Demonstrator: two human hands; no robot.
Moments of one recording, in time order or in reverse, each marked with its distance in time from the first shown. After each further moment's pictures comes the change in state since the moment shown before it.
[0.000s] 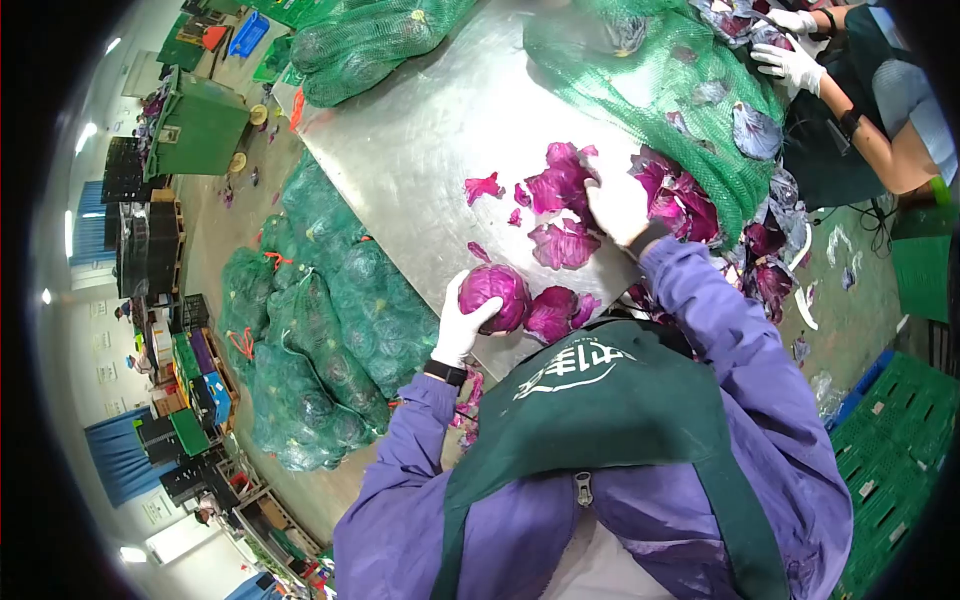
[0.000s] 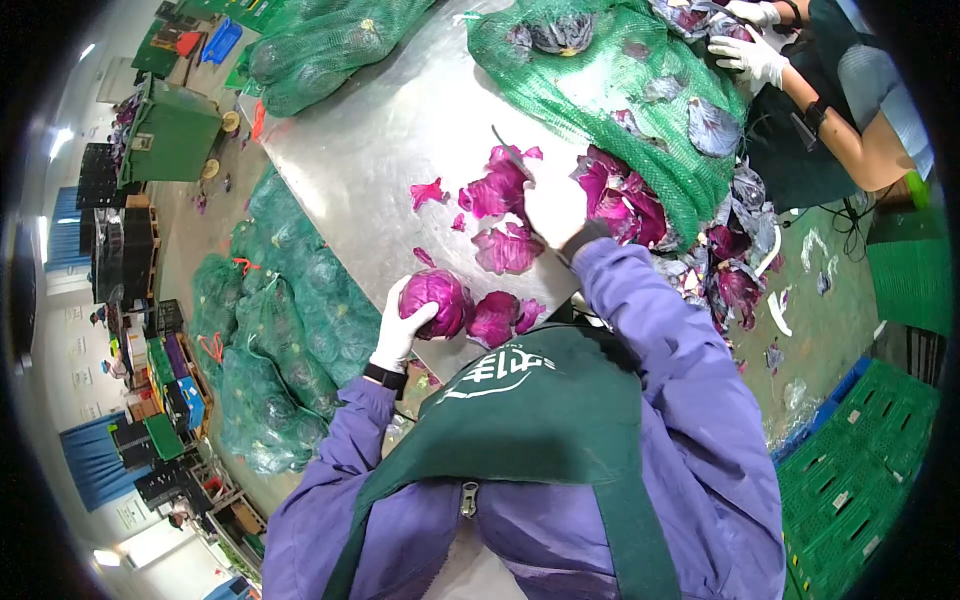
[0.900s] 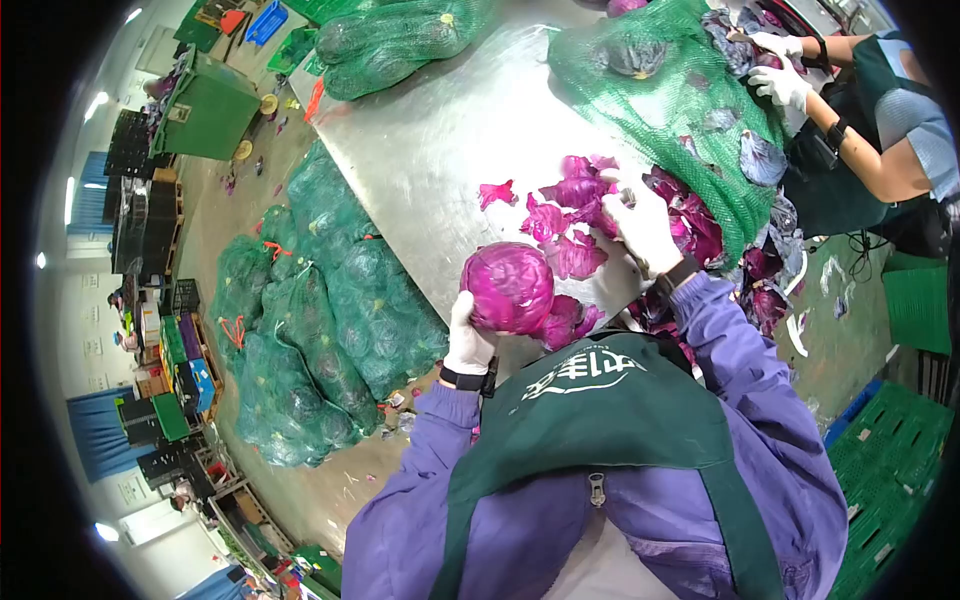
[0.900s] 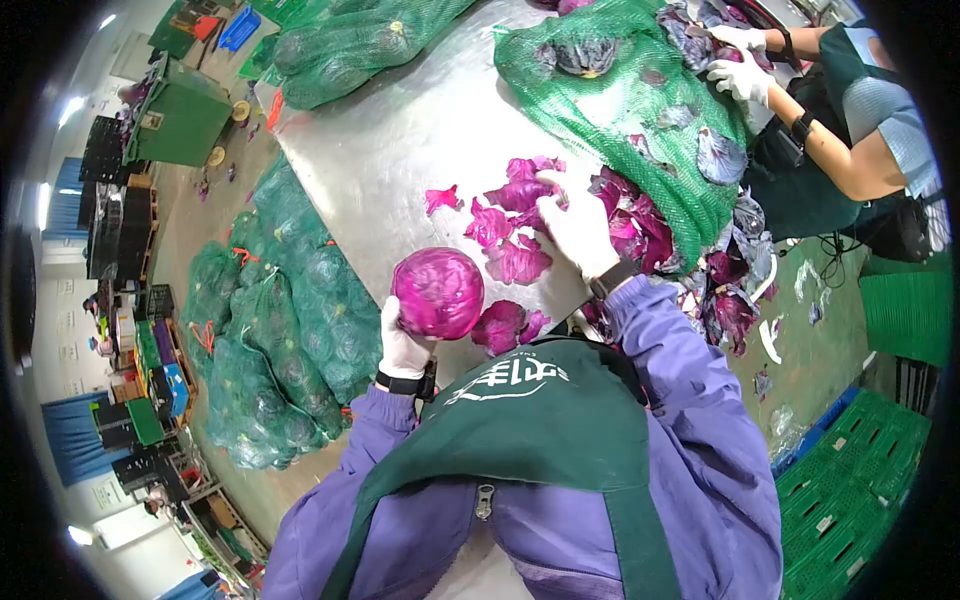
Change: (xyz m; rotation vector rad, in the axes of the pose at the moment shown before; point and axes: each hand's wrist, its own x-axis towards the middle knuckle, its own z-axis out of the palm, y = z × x) left_hand -0.018 0.014 0.021 -0.930 -0.139 0.004; right_hand -0.017 -0.011 -0.033 0.569 -0.066 0.079
